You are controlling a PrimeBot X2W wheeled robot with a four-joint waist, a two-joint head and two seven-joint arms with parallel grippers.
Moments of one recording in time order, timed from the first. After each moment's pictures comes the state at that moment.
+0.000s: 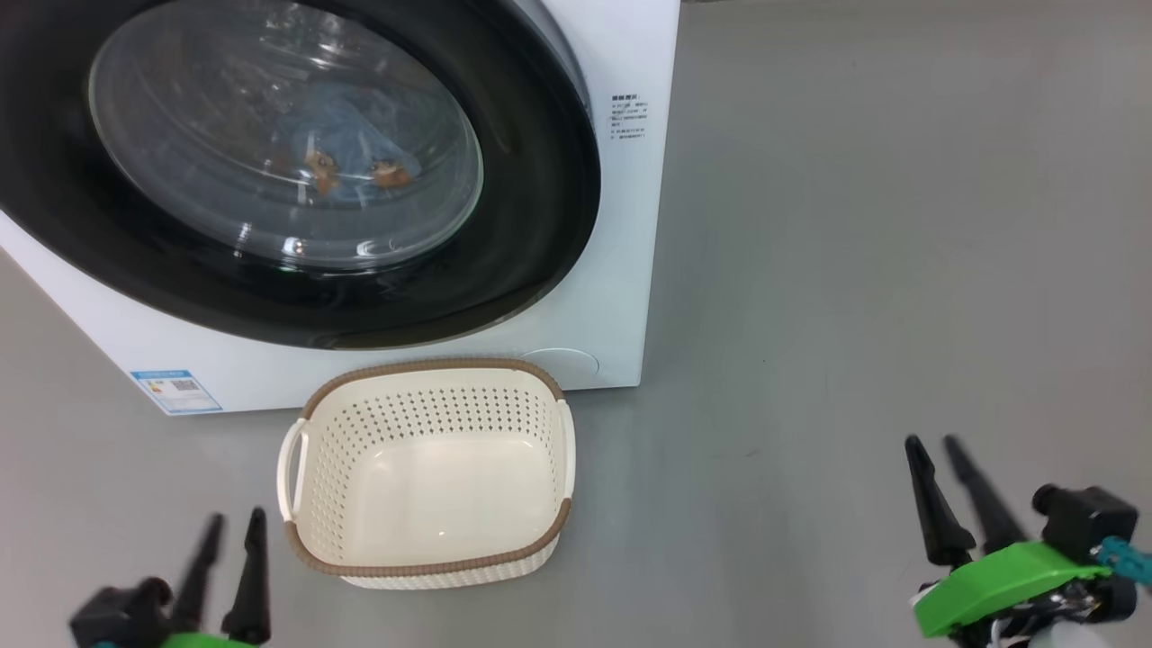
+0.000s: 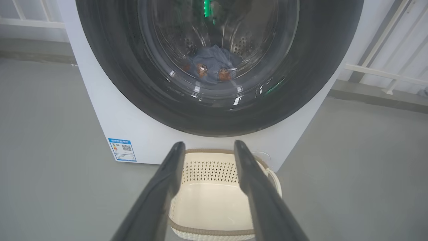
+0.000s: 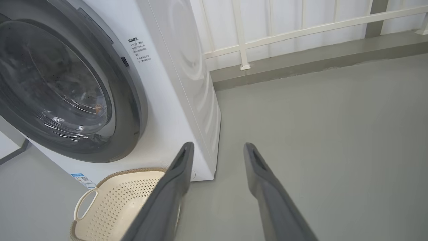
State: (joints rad) left arm -0.04 0.17 -0.05 0.27 -0.39 -0.13 -0.25; right arm -0.14 -0.19 0.02 0.36 0.43 0.13 -0.26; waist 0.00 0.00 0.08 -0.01
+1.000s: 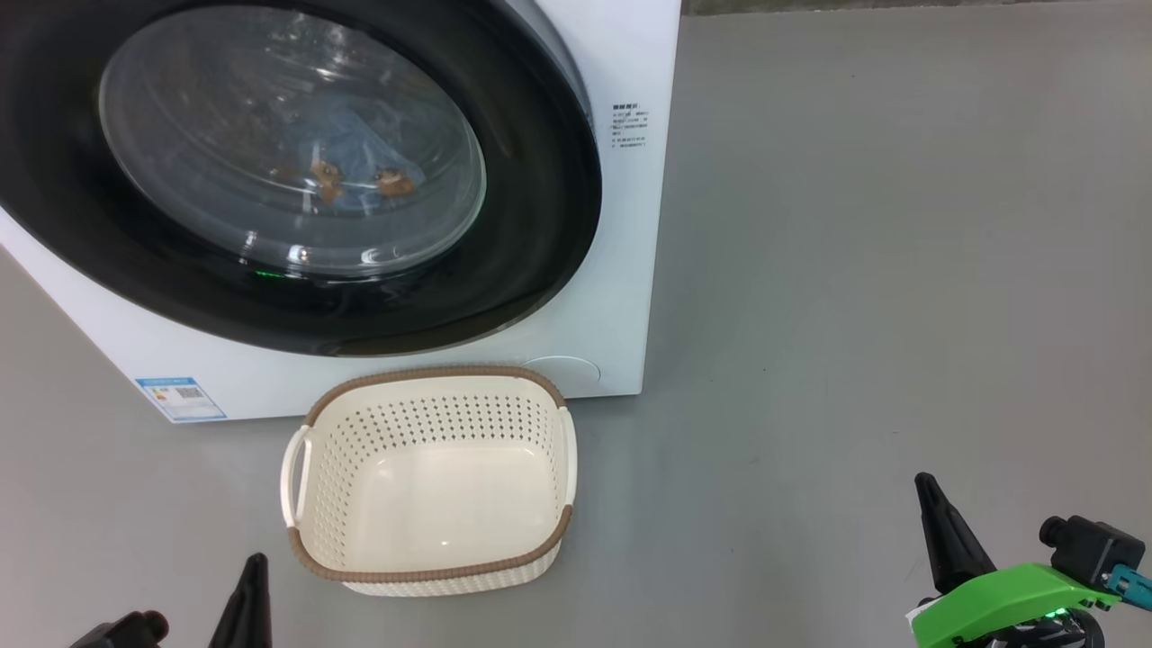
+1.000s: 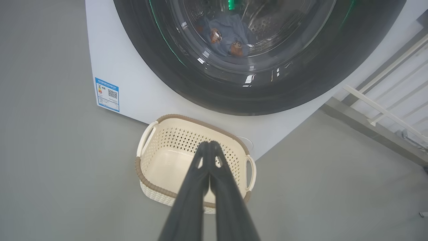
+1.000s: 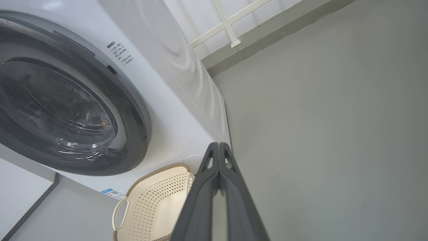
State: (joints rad) left arm 0.00 0.11 -0.05 0.33 -0.63 -0.13 -0.18; right arm -0.10 -0.13 0.00 0.40 0.66 0.13 -0.18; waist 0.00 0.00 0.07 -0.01
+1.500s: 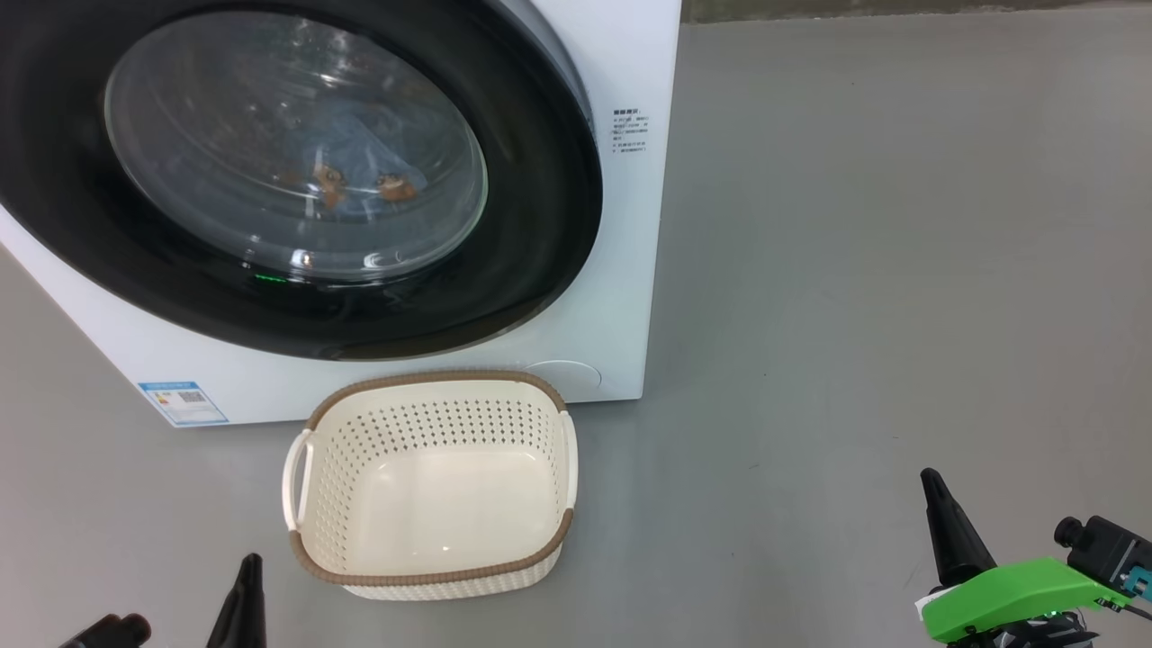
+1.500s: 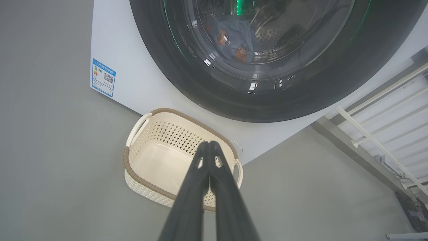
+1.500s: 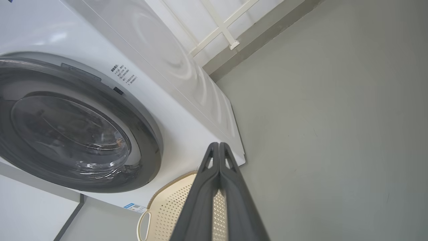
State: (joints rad) left arm 0.00 0.10 -0.03 0.32 -0.77 -0.13 -0.14; right arm -0.10 -0.12 -0.02 0.38 0.80 0.13 -0.14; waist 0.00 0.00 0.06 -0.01
